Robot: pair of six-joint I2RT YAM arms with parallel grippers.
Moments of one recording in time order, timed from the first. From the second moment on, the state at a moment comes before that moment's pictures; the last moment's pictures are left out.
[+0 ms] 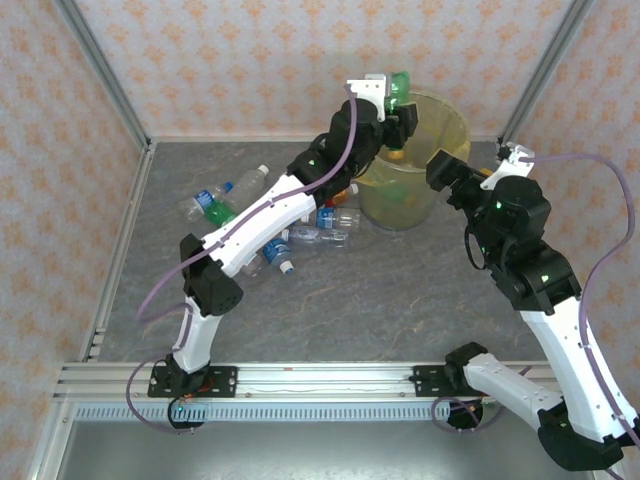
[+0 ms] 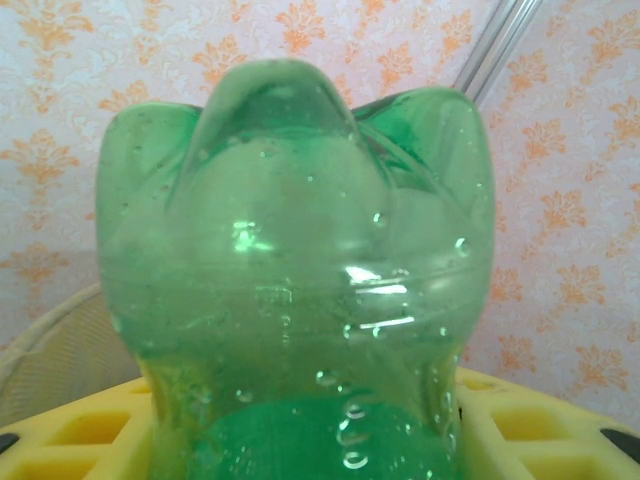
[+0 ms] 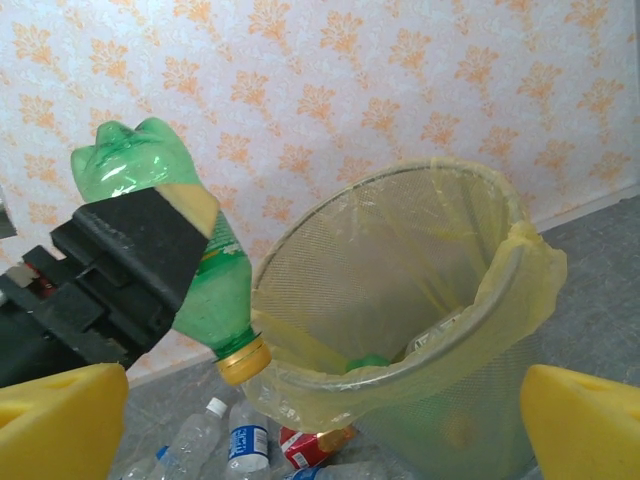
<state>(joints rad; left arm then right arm) -0.78 2.08 2.26 -0.22 -0.27 -0.41 0.43 0.87 1.31 -0.60 0.34 0.56</state>
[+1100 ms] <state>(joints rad) -0.78 2.16 2.28 -0.07 -0.35 -0.34 0.43 0.88 1.29 -0.62 0.32 0.59</state>
